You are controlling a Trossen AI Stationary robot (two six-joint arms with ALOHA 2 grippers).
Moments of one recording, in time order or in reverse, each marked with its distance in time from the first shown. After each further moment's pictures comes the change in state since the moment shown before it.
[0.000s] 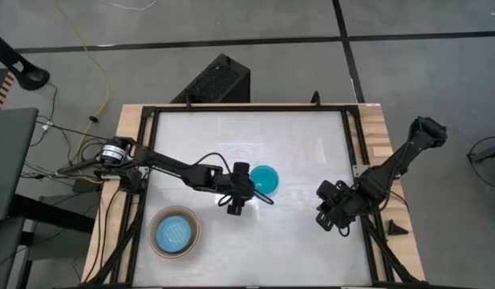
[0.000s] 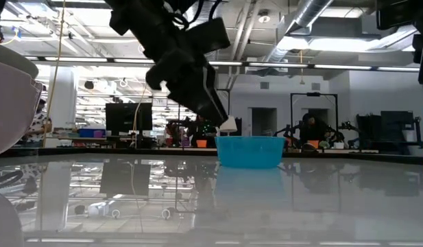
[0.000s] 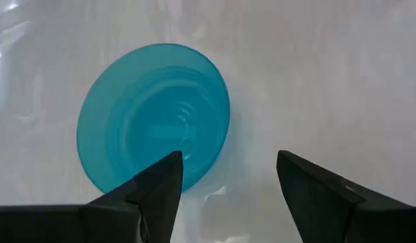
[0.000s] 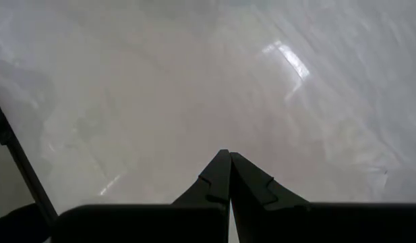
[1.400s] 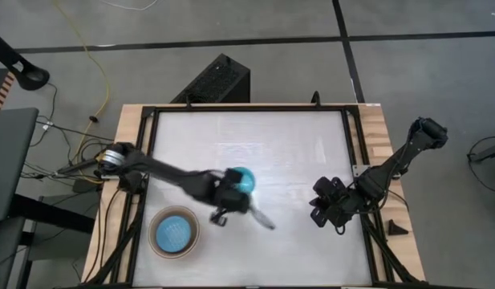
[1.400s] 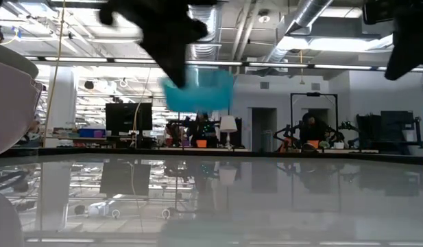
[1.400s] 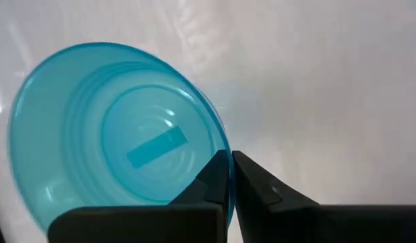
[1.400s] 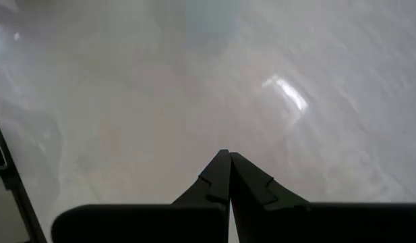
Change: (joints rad) left arm -0.127 0.058 0.425 -0.780 -0.085 0.001; right arm -0.036 0.012 0.001 0.061 0.122 -0.035
